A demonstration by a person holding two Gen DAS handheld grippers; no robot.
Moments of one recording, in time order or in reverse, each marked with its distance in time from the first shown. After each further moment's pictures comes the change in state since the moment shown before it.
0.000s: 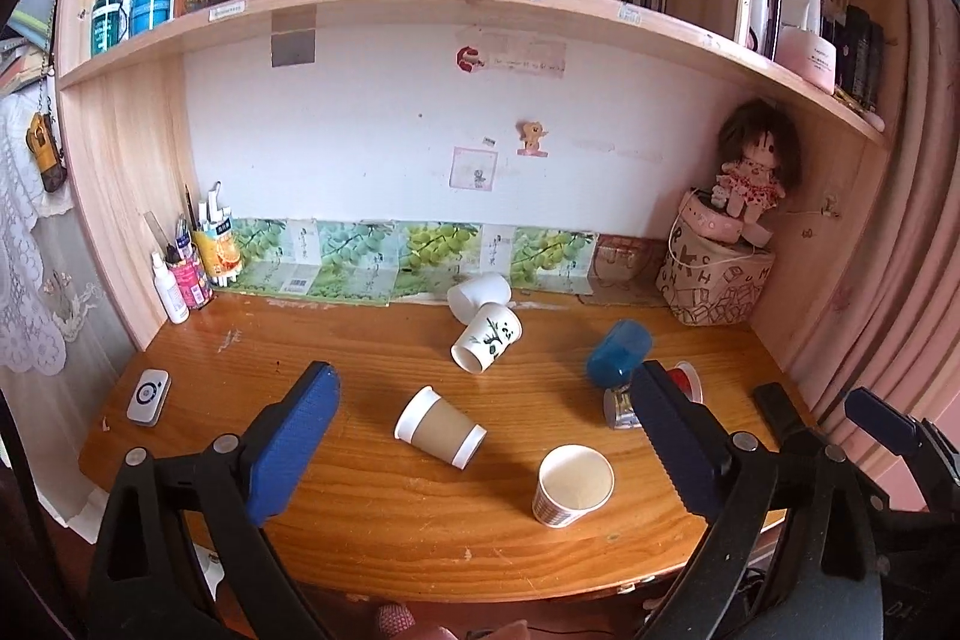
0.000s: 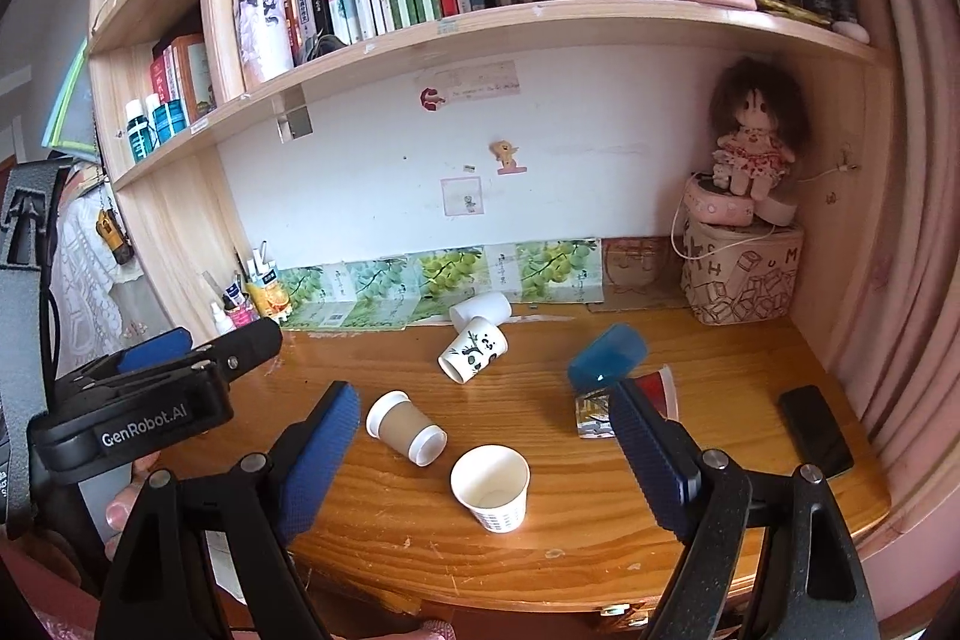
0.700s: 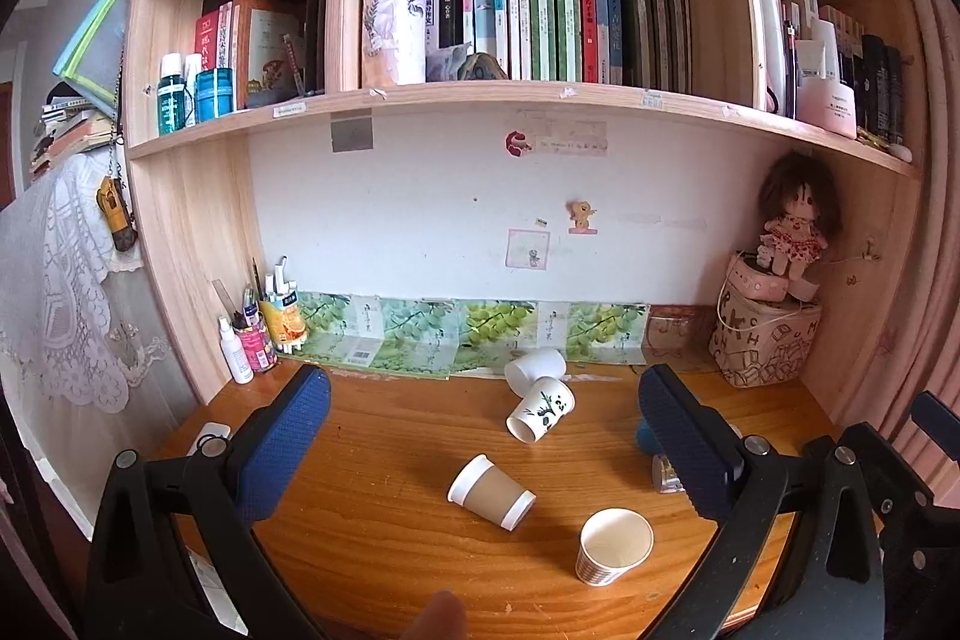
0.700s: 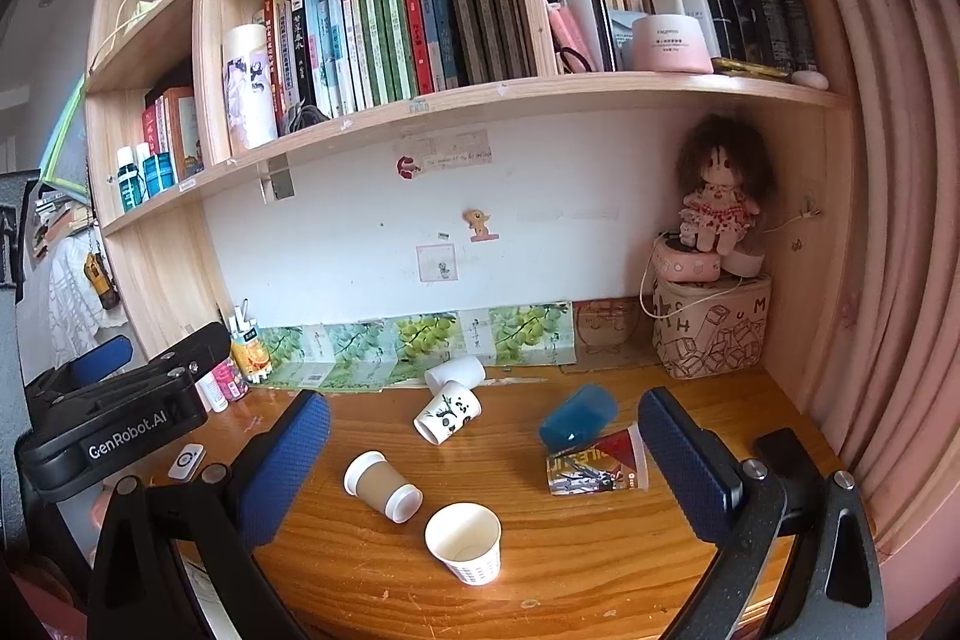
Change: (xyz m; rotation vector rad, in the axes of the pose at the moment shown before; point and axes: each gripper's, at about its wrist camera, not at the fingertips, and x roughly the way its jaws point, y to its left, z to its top) left arm -0.031 -0.012 0.007 0.015 -0.191 0.168; right arm -0.023 -0.009 0.010 0.006 -0.181 -0.055
